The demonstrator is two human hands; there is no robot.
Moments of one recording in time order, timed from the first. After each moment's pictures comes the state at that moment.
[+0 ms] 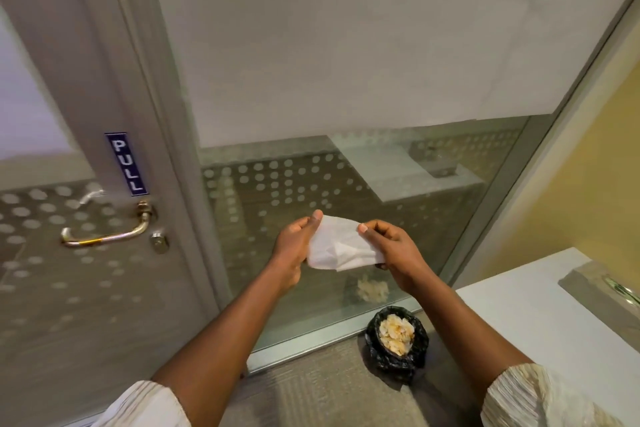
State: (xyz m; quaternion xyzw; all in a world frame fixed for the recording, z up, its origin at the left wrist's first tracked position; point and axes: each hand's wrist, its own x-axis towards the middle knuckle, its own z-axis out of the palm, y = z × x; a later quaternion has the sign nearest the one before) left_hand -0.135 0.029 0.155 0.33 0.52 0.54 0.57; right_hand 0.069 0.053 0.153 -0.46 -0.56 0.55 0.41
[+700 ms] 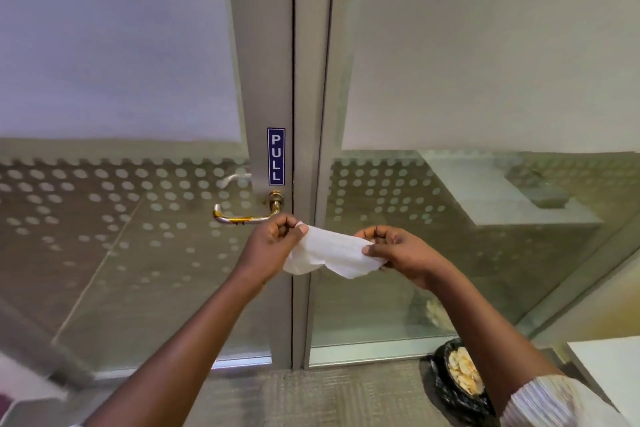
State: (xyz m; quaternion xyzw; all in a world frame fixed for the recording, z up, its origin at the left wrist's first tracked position) left_hand -0.385 -0.080 0.162 0.45 0.60 0.56 0.35; right_hand -0.138 0.037 0.171 -0.38 -0.67 0.61 0.19
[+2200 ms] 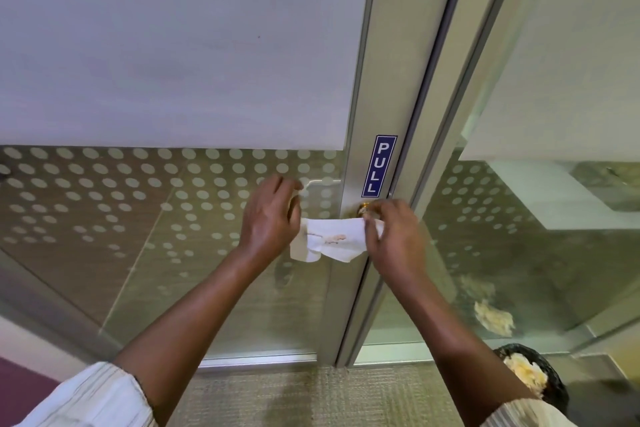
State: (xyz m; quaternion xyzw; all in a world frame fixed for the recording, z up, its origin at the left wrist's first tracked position) left_hand -0.587 -0.060 0.168 0.62 0.67 0.40 -0.14; right_hand -0.371 0.006 0.159 -0.44 -0.80 0.09 0.40
